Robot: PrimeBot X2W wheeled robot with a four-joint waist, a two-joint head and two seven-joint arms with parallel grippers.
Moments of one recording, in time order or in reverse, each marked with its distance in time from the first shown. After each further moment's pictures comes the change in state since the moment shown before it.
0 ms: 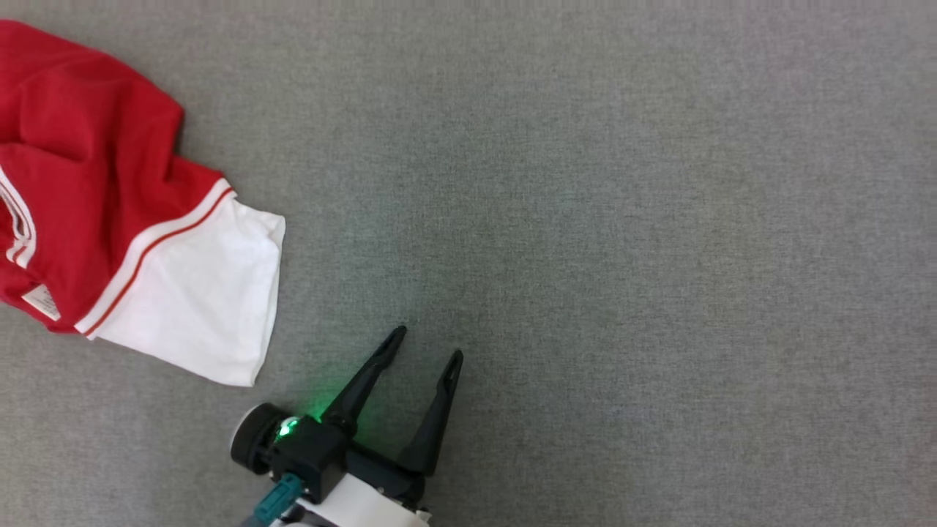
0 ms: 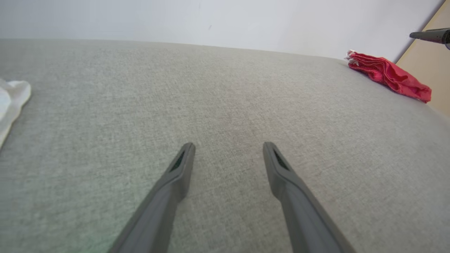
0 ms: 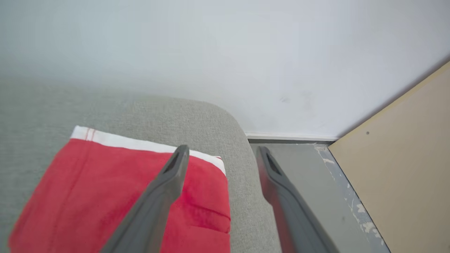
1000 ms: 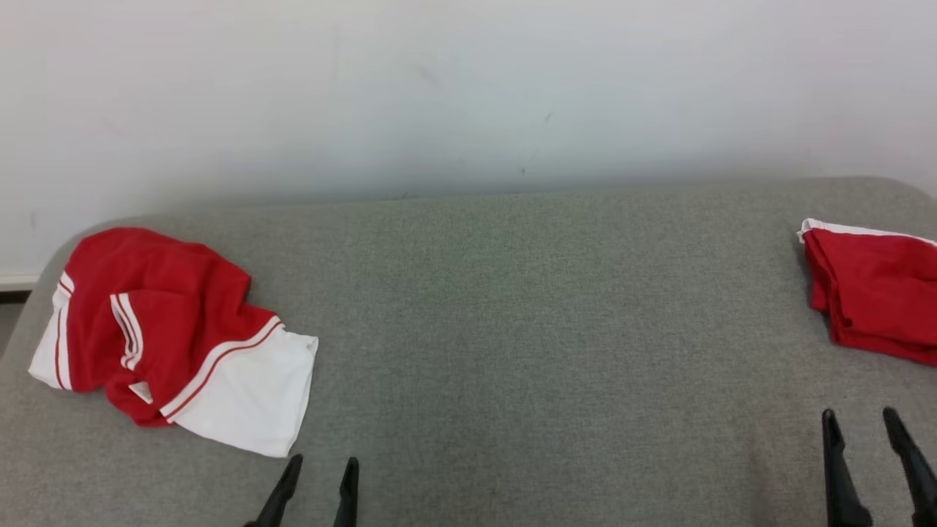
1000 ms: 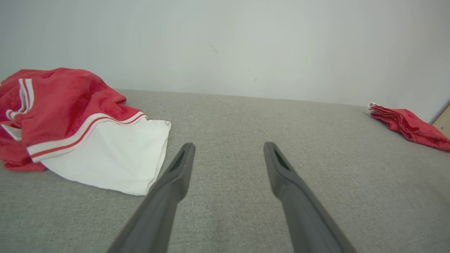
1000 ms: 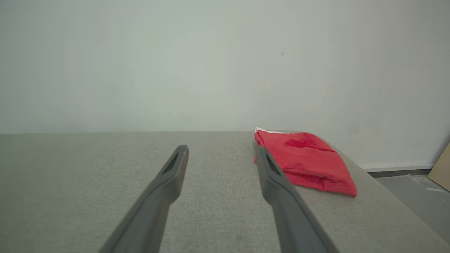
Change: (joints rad) left arm 0.265 -0.028 0.177 0.044 -0.067 0.051 0.001; right arm 0.995 0.603 -0.342 -0.802 -0.291 0.000 -0.235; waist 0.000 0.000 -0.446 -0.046
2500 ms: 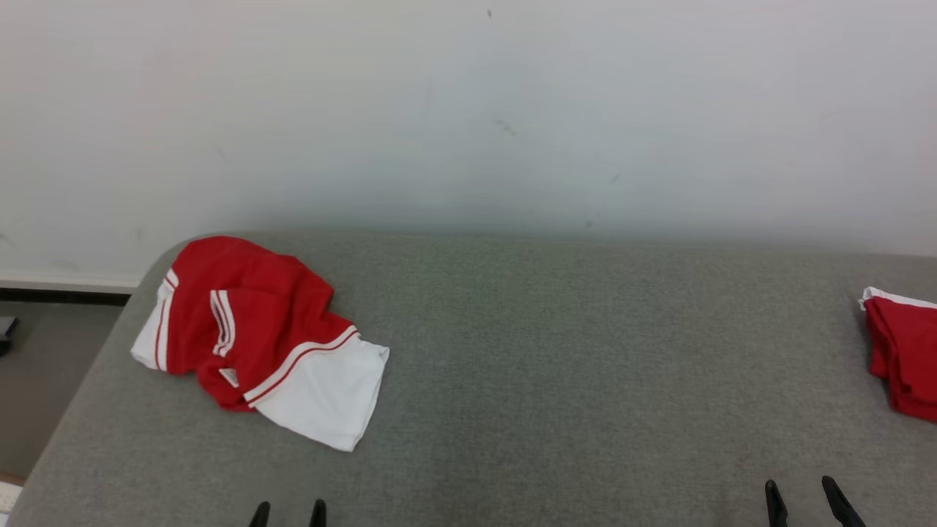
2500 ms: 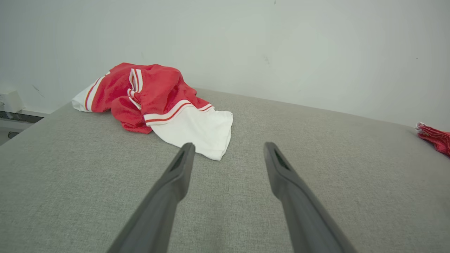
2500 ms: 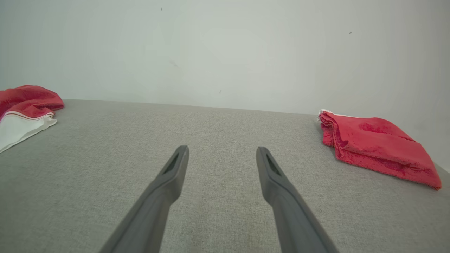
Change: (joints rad) left arm 0.104 0.000 0.051 0.000 -0.035 0.040 0.000; right arm 0.118 0.080 0.073 0.053 -0.089 0.000 0.000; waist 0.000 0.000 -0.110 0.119
